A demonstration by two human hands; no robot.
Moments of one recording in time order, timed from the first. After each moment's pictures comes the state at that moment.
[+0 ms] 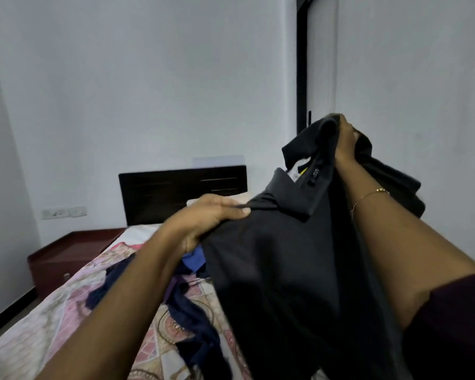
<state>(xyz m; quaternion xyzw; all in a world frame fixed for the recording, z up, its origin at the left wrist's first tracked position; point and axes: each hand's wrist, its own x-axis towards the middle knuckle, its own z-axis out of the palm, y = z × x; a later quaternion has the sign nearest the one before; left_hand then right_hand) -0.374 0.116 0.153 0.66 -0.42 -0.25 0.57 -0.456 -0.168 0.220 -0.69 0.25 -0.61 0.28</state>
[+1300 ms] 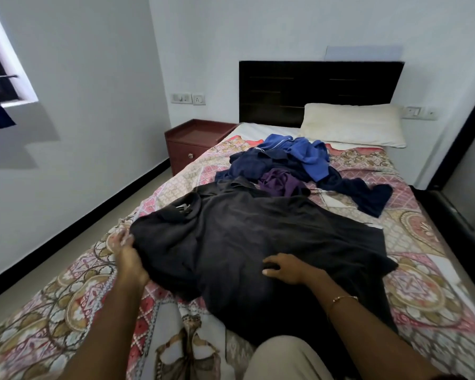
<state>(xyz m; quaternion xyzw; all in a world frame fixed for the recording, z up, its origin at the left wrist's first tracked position) -0.166 0.441 -0.168 0.50 0.23 0.07 0.83 -0.230 0.130 -0.201 -0.96 -0.01 0.16 0.22</state>
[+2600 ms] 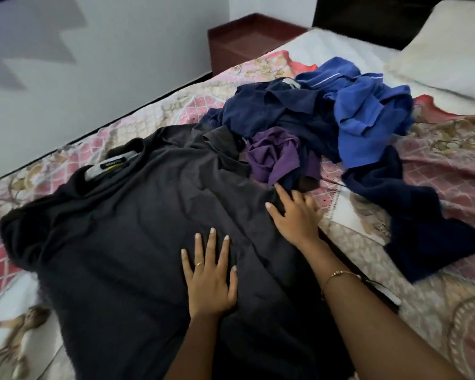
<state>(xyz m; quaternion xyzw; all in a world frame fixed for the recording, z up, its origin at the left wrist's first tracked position) -0.179 0.089 -0.307 0.99 0.03 0.14 0.06 -0.050 -0.080 -0.257 -0.99 -0.03 -0.03 0.15</state>
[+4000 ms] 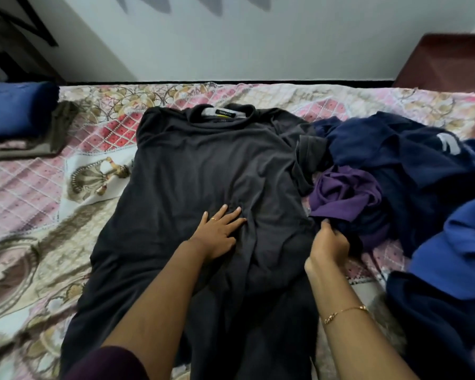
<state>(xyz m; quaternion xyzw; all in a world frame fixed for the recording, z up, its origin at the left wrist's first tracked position) -0.148 0.062 -0.239 0.91 0.29 -0.21 0.20 0.016 -0.077 -0.249 -0.80 0.16 0.18 0.56</state>
